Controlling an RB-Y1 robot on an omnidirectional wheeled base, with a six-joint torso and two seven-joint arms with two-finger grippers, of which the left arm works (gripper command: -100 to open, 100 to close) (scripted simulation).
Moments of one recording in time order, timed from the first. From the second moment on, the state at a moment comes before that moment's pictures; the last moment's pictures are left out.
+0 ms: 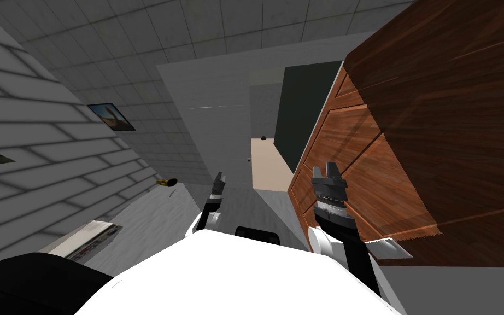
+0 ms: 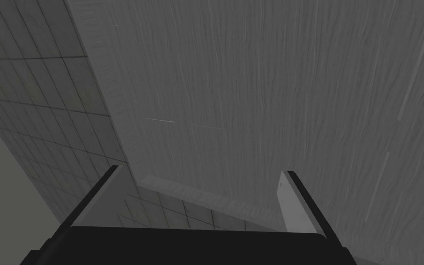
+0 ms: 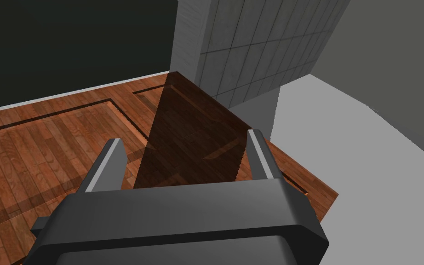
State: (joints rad) arm 0.33 0.12 0.02 -1.68 0.06 -0.66 -0.04
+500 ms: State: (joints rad) arm 0.30 0.13 0.03 -1.59 0.06 -0.67 -0.02
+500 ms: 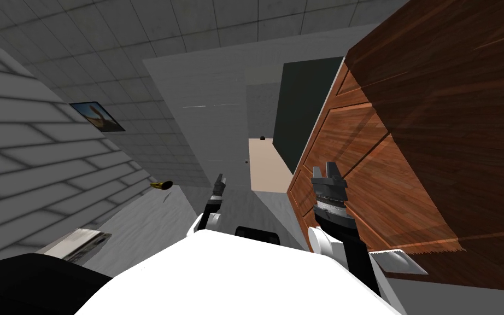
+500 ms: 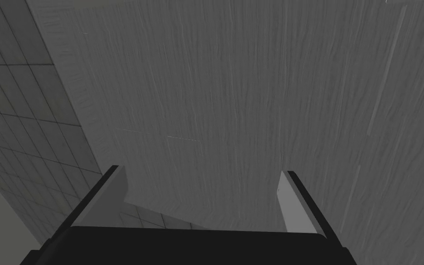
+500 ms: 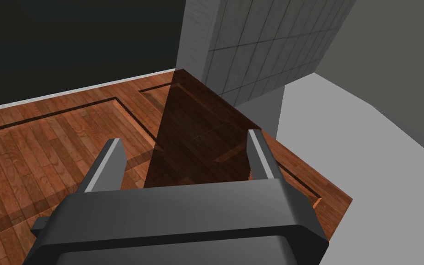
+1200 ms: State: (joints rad) arm 0.27 0.13 0.04 -1.44 0.07 -0.70 0.00
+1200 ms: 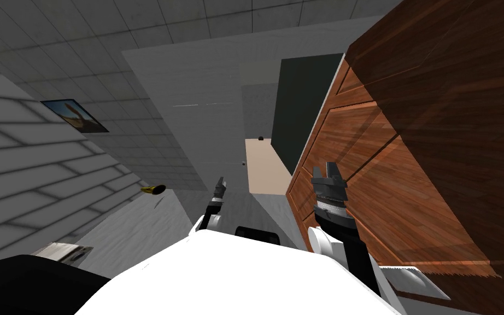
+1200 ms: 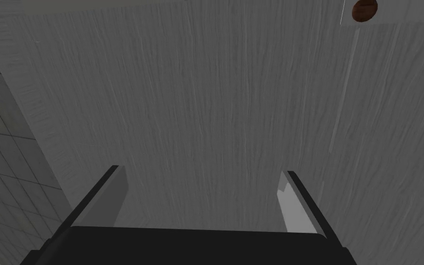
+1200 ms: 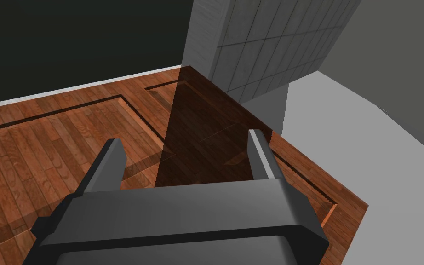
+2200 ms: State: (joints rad) arm 0.22 0.14 0.05 -1.26 0.07 -0.71 0.04
